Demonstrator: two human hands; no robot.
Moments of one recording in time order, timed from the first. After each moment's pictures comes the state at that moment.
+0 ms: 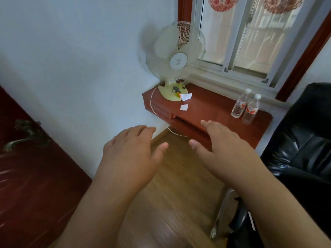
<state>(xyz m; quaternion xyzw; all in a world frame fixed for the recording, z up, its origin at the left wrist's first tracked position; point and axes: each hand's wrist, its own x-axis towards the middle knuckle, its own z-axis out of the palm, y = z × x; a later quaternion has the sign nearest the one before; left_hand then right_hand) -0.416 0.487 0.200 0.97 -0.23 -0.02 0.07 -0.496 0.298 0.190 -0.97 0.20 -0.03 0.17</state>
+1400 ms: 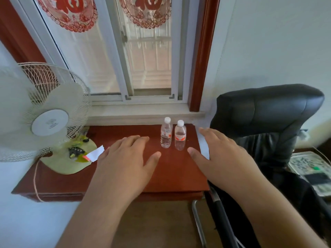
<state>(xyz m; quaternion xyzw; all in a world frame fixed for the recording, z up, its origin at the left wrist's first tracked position) -0.137 0.119 0.190 0.82 -0.56 -0.05 0.07 -0.333 0.027 0.182 -0.82 0.55 -0.10 0.13</state>
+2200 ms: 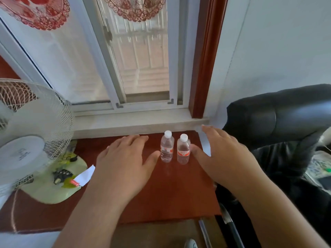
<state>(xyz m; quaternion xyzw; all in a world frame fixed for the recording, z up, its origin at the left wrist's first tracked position) -0.070 -0.017 0.169 0.81 -0.58 -0.05 0.04 -0.273 -0.101 0.155 -0.79 0.59 -0.08 0.14</state>
